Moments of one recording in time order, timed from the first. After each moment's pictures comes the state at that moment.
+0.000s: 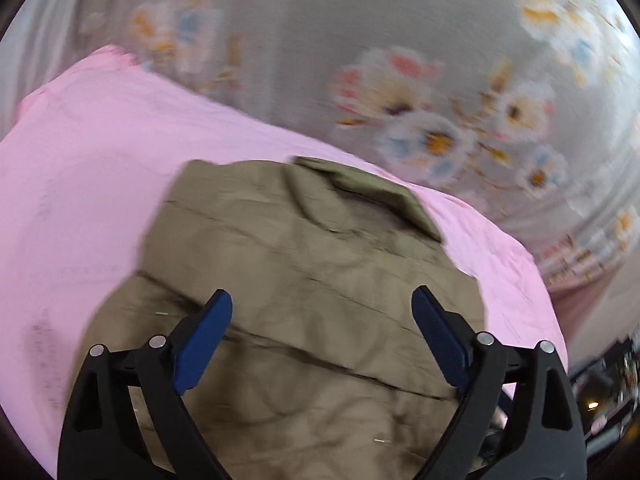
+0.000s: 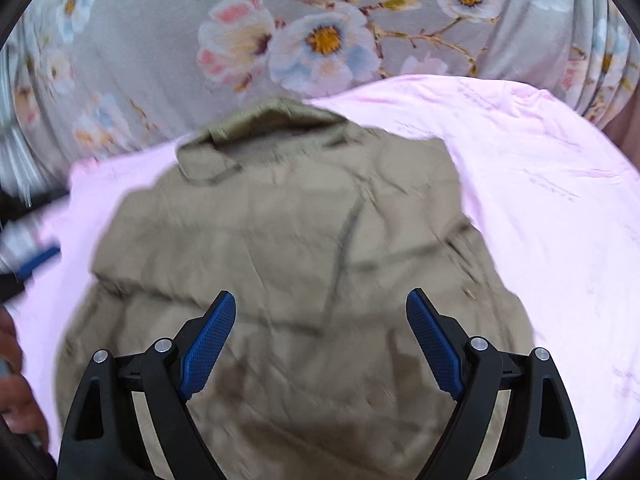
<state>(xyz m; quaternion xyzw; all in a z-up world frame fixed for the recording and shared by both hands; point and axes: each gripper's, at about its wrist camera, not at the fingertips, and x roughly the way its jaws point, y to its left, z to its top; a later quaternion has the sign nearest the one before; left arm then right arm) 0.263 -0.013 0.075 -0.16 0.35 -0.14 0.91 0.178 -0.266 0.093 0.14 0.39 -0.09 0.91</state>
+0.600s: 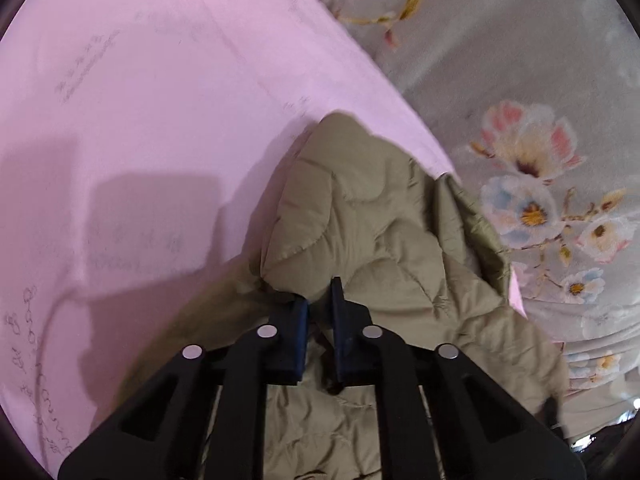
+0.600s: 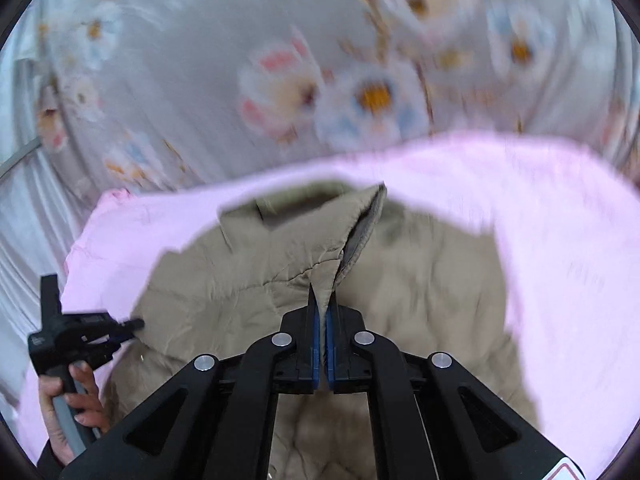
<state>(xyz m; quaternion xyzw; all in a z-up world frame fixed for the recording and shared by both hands) 0.350 0.087 0.010 -0.33 0.44 -0.09 0.83 0.231 -0.240 0.171 0.10 0.33 -0.05 0.94</state>
